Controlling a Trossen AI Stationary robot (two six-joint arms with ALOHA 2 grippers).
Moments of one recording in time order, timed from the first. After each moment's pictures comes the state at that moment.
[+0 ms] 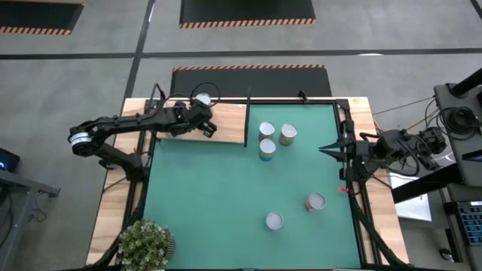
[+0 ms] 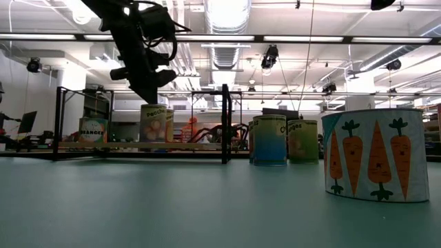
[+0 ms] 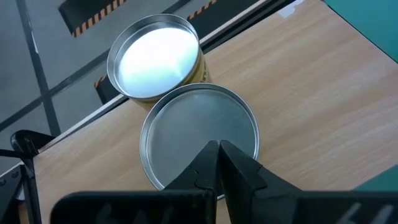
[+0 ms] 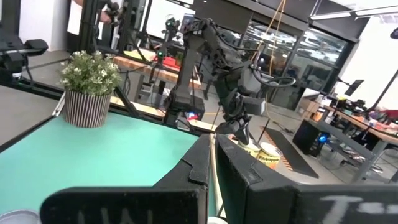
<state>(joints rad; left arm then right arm) 0.40 1.39 0.99 -0.62 -0.54 -0.40 0.29 0.35 0.57 -0.22 0.30 -0.32</state>
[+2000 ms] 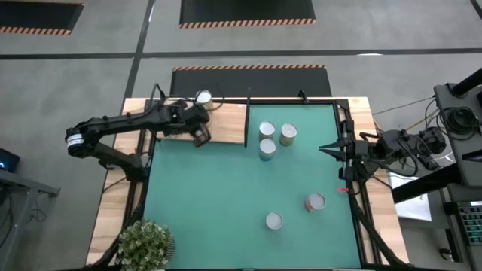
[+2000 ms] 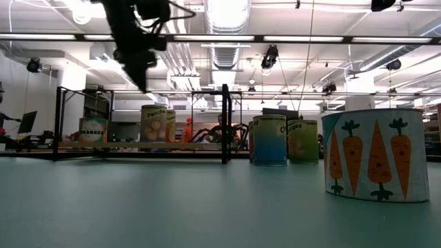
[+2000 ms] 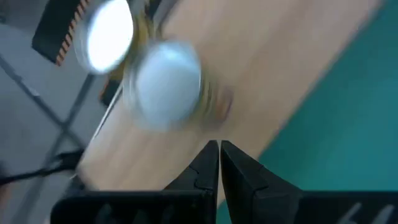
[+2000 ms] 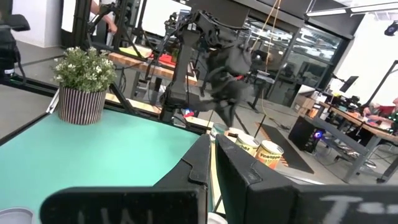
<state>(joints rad) 0.33 1.34 1.13 -0.99 -0.46 -0.10 0.29 0.35 0.57 -0.23 0.32 -0.32</state>
